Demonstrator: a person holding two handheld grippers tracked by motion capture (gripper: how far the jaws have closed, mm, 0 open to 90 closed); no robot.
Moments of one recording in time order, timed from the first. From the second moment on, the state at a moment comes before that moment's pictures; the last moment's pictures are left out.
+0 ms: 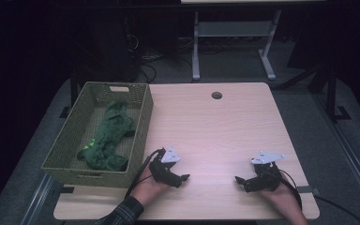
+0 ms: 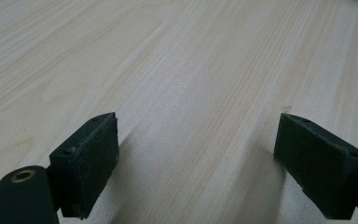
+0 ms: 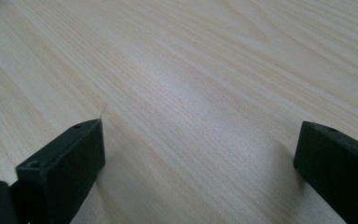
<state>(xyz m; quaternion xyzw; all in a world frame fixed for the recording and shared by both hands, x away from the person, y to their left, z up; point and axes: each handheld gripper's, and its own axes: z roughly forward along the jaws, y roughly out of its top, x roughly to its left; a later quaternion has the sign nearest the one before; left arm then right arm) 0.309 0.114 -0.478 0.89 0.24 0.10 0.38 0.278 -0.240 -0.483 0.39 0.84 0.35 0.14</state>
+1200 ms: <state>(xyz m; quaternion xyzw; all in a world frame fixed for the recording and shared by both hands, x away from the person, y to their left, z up) 0.310 0.123 -0.453 0.88 0.24 0.09 0.41 0.278 -0.240 -0.483 0.39 0.84 0.35 0.14</state>
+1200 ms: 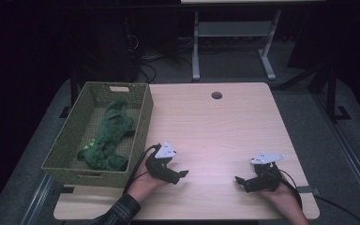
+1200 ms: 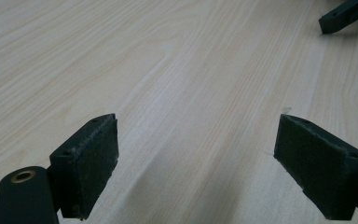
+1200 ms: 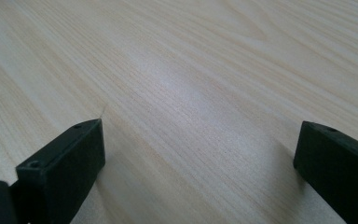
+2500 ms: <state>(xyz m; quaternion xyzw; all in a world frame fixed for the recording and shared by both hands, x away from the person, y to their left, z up) 0.314 0.123 -0.425 0.87 0.25 0.08 0.41 0.277 -0.239 -0.483 0.39 0.84 0.35 0.14</state>
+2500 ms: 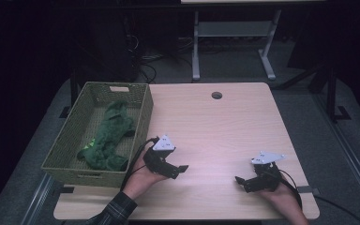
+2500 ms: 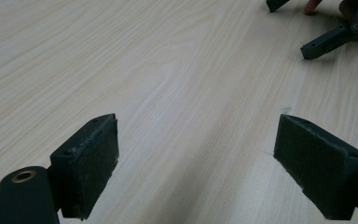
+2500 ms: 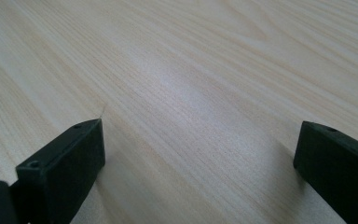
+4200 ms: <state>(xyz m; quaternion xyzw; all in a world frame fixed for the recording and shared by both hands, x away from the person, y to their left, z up) 0.346 0.149 -0.348 0.87 0.25 0.11 0.41 0.277 -0.239 -0.483 0.39 0.84 0.35 0.14</state>
